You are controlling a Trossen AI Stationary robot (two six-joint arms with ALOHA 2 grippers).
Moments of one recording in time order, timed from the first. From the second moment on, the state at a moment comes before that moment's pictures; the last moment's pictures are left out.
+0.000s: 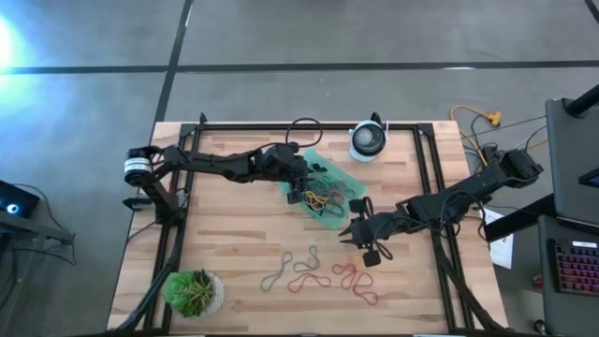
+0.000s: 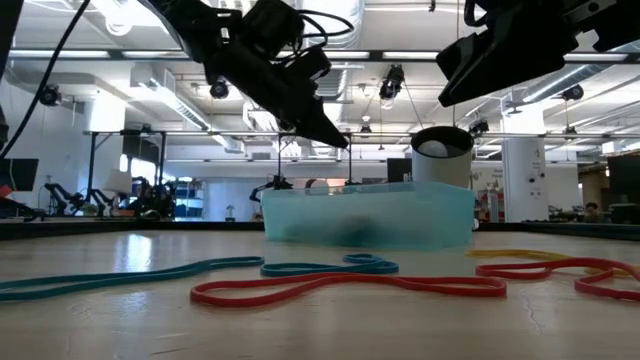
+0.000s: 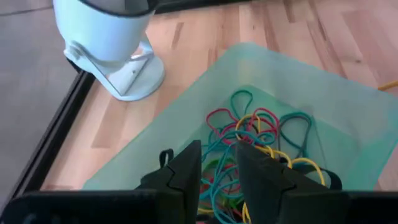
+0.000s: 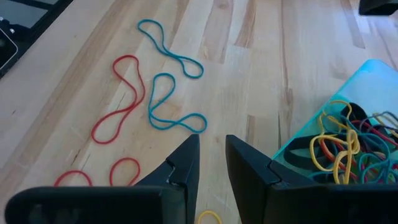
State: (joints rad) left arm 0.21 1.65 1.05 0.08 -0.01 0.22; right arm 0.36 1.30 0.72 -0.10 0.18 0.05
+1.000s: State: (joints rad) left arm -0.30 1.57 0.86 -0.09 0.03 0.11; right arm 0.47 1.52 0.50 0.20 0.04 0.39
